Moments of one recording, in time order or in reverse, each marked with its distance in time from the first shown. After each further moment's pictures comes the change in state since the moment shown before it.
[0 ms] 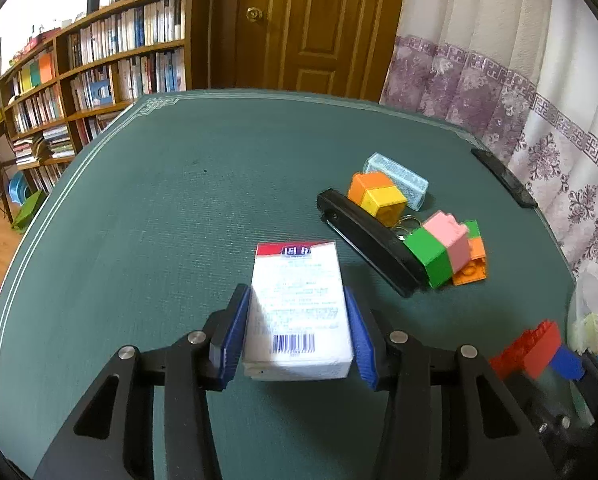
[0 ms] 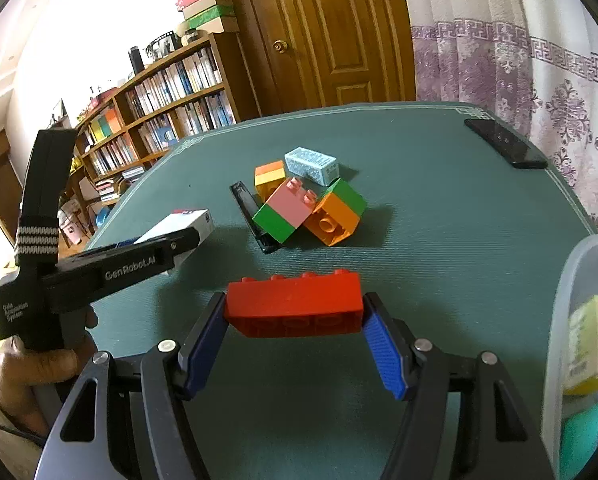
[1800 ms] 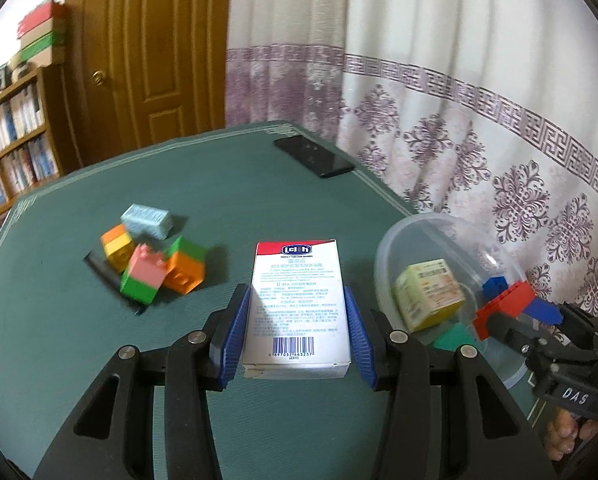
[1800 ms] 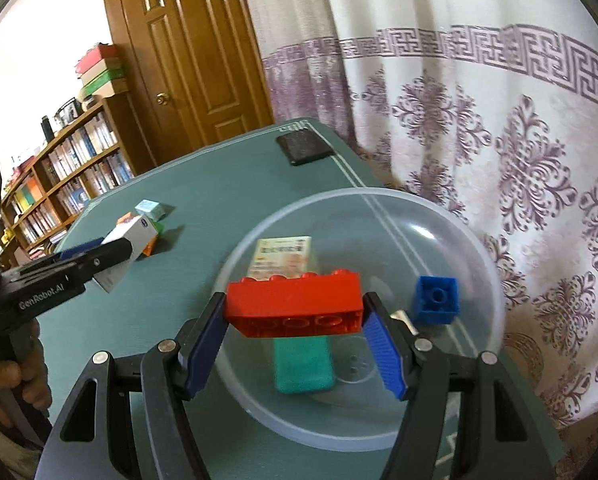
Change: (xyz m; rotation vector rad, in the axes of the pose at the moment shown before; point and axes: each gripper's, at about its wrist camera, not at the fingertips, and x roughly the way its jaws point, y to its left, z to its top) left arm -0.068 -0.193 -0.023 0.368 -0.067 -0.307; right arm -0.150 -0.140 -0.052 0.232 -0.103 -0.287
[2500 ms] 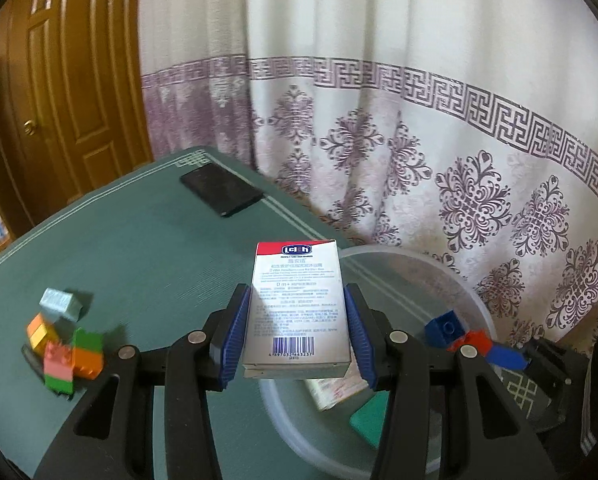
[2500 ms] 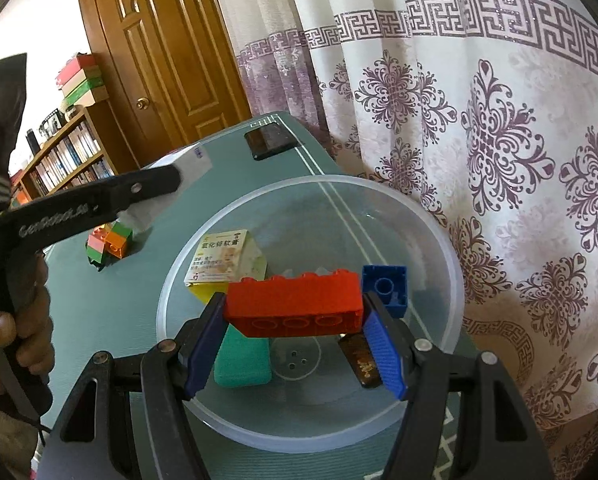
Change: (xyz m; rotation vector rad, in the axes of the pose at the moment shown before) left arm 0.045 -0.094 0.052 0.179 0.005 -0.137; right arm 0.005 -0.042 -0.002 0.059 0.022 -0.014
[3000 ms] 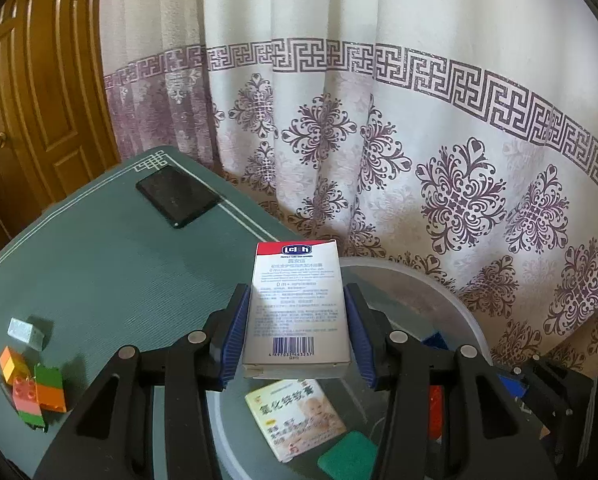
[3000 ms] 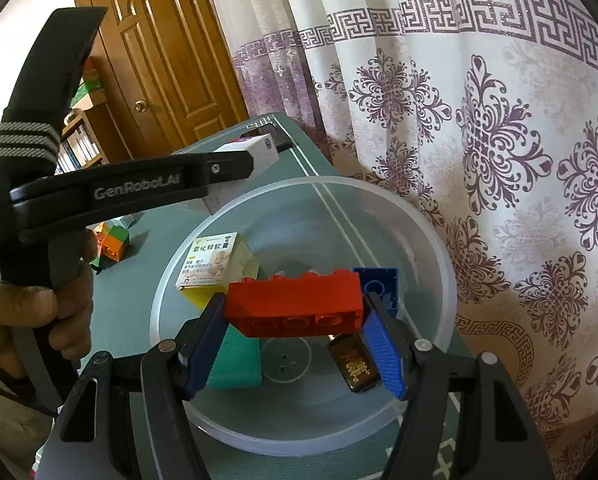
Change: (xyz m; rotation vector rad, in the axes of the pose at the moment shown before) left arm 0.042 -0.028 0.021 0.050 0.042 -0.064; right arm 0.001 -0.009 0.007 0.013 0.000 0.003
